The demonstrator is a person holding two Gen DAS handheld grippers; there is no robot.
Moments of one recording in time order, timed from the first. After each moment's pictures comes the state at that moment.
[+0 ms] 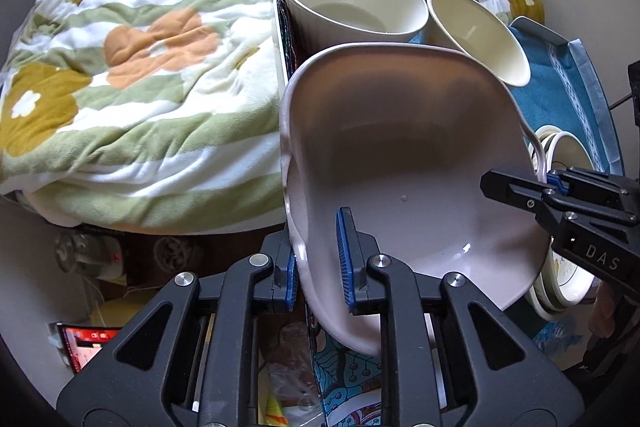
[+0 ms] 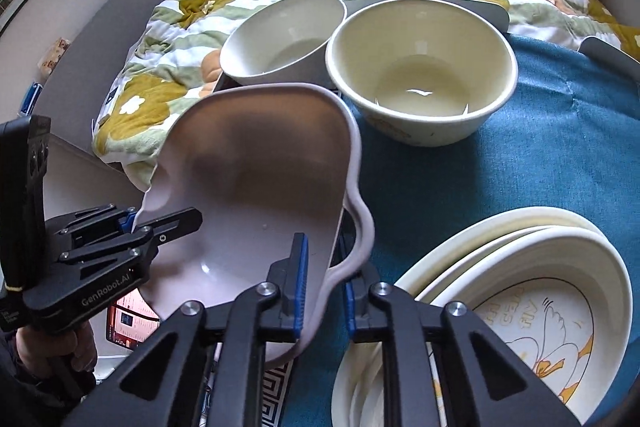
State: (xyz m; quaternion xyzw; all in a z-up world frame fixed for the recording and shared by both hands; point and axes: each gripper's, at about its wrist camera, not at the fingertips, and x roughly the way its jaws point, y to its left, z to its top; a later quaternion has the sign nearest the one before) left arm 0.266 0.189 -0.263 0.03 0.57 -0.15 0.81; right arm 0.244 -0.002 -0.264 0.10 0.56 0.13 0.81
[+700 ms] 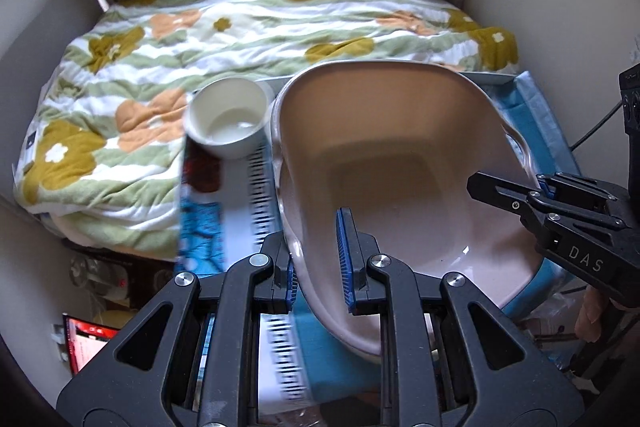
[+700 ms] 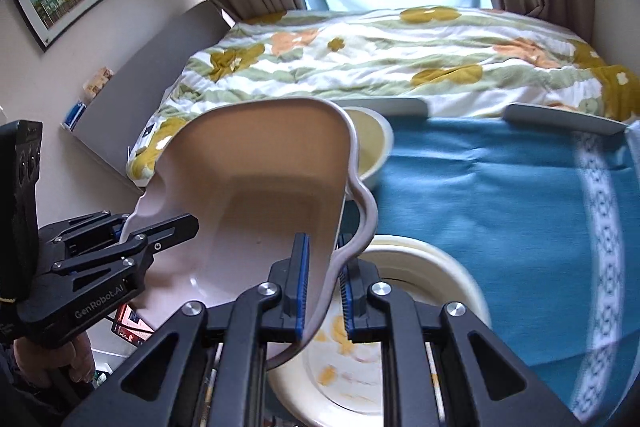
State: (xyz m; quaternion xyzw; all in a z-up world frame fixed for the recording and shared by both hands) left arm 0.192 0.034 -0.137 0.04 0.48 -0.13 0.87; right arm 0.183 -0.126 -0.165 0.10 0.47 0.16 0.86
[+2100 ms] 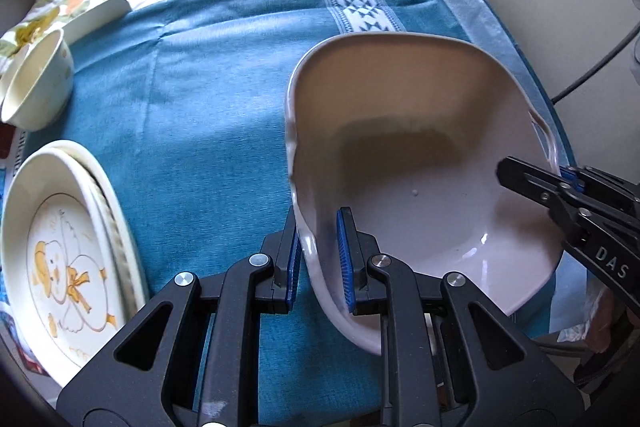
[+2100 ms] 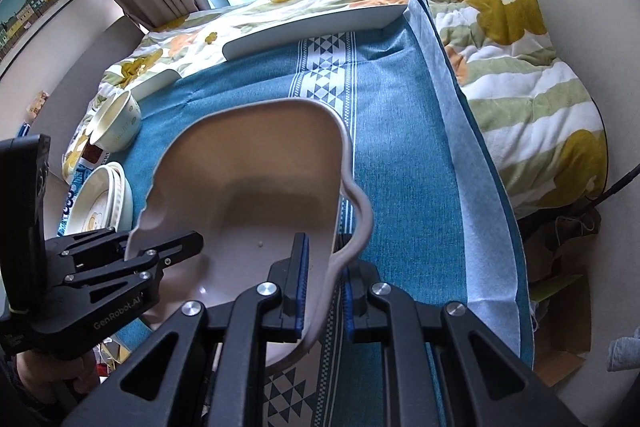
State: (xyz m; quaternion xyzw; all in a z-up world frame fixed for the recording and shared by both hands) left arm 0.174 -0.250 -0.276 0.04 0.55 -0.16 0.82; right arm 0.130 -0.416 -0.259 0.10 0.51 0.07 0.85
